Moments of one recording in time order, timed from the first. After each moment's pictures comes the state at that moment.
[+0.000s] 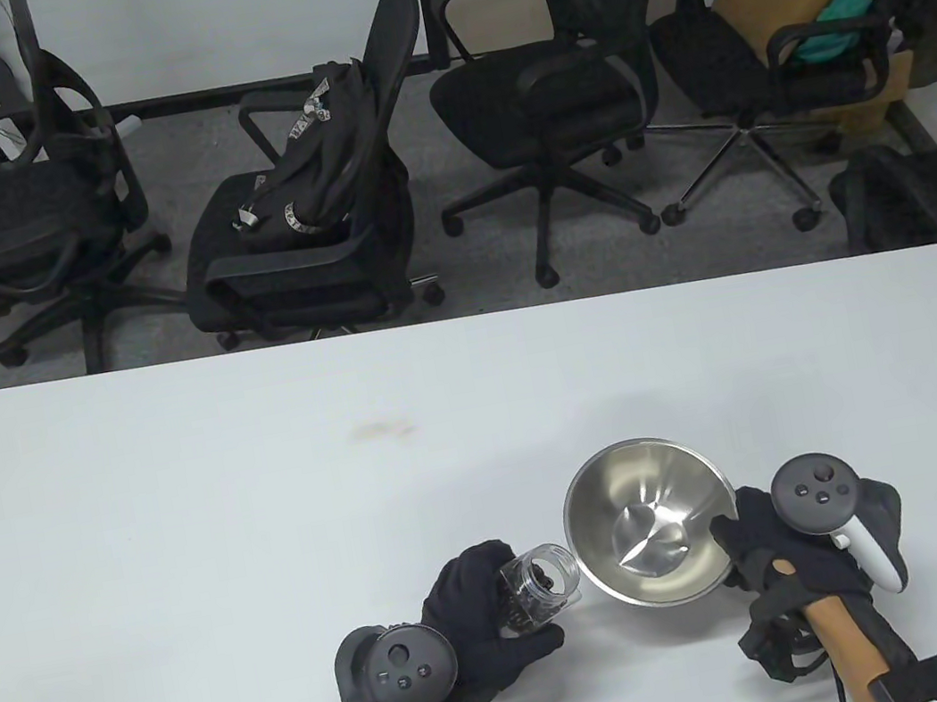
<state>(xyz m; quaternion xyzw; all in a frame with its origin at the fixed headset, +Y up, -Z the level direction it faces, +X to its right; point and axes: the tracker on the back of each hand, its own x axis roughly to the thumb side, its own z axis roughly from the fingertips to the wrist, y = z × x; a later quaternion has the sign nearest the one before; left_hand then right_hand) -0.107 -0.700 -0.254 0.08 -0.30 0.37 0.87 0.253 -0.710 -0.291 -0.06 0.08 0.94 0.33</state>
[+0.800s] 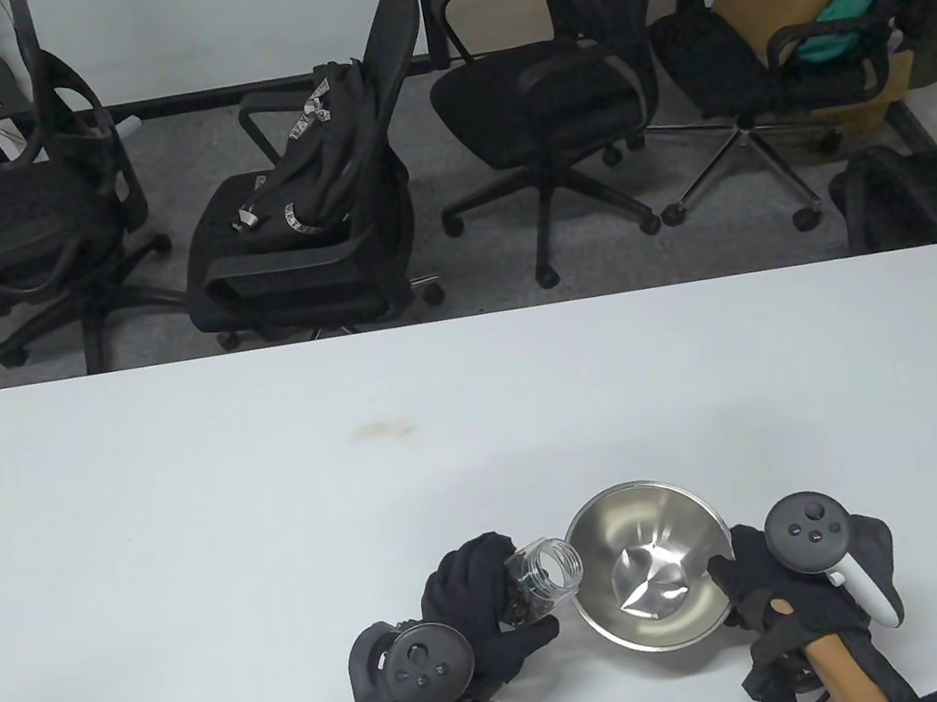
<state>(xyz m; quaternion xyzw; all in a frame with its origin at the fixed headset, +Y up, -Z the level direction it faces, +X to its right) -0.097 -0.699 -0.255 0.11 -0.29 0.30 0.90 0.248 -0.729 -0.277 -0.05 0.10 0.94 0.32</state>
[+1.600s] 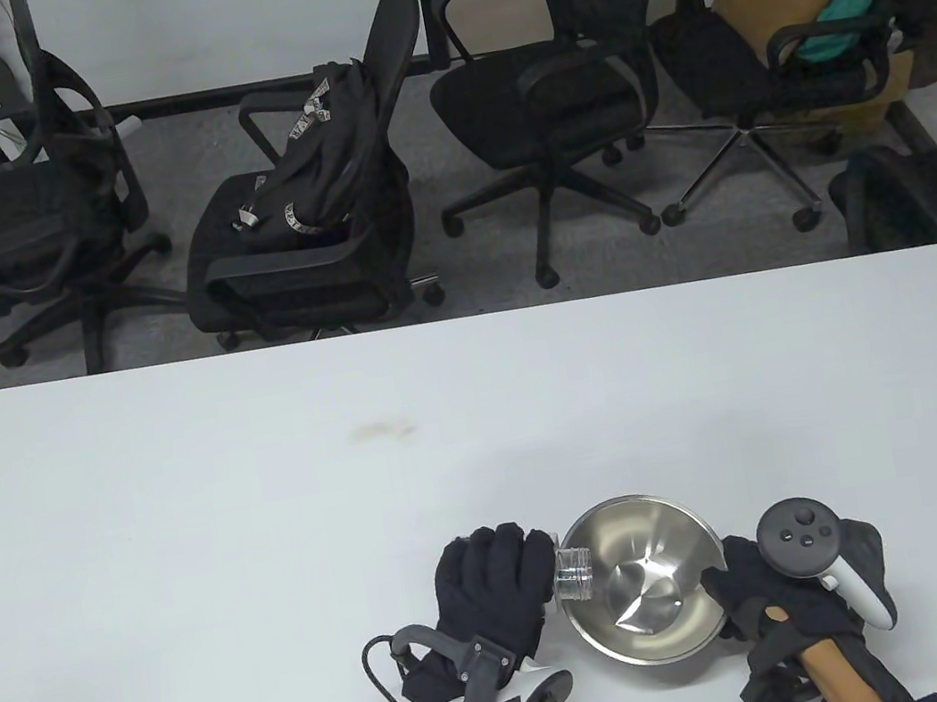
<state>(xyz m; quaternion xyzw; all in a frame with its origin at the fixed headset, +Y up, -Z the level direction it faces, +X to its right) -0.052 -0.705 -0.237 0.23 -0.30 -0.06 0.92 0.242 -0.734 -0.273 -0.04 0.13 0.94 0.33</state>
